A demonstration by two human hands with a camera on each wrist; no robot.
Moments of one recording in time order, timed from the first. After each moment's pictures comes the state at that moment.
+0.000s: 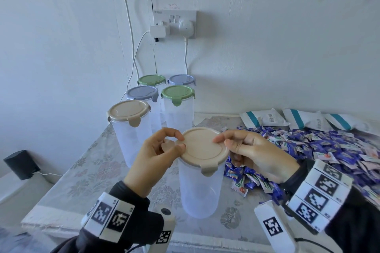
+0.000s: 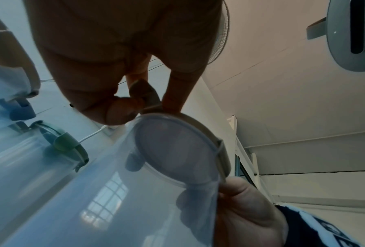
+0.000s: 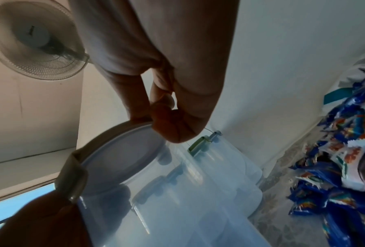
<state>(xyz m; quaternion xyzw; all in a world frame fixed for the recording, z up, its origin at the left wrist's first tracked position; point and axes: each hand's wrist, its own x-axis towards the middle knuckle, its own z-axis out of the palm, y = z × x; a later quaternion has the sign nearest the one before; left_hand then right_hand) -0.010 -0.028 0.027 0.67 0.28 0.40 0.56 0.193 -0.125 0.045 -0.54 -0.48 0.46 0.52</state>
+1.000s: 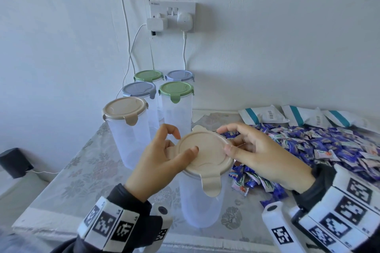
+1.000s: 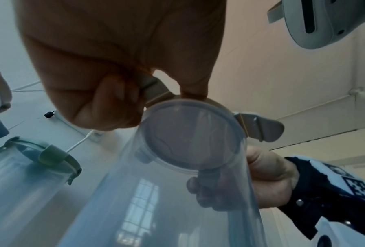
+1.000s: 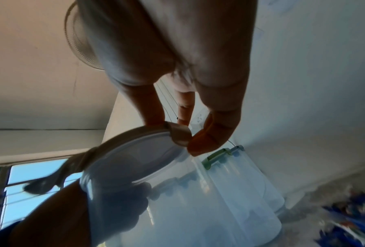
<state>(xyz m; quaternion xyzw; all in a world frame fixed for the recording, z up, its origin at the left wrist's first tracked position) -0.006 -0.028 0.023 0.73 0.30 0.36 0.50 0.187 -0.132 0.050 -0.63 -0.57 0.32 0.43</state>
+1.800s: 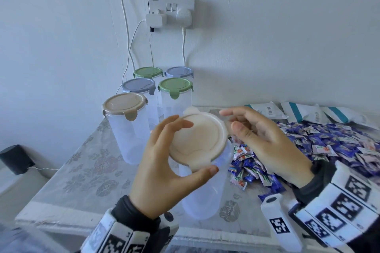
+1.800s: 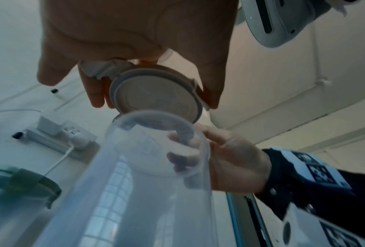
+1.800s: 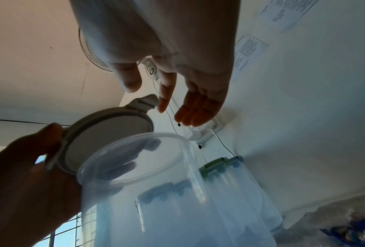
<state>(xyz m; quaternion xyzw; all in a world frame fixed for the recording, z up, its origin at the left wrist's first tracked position) -0.010 -0.065 0.026 0.81 0.22 0.47 0.27 0.186 -0.137 0.053 -0.54 -0.60 0.24 0.53</state>
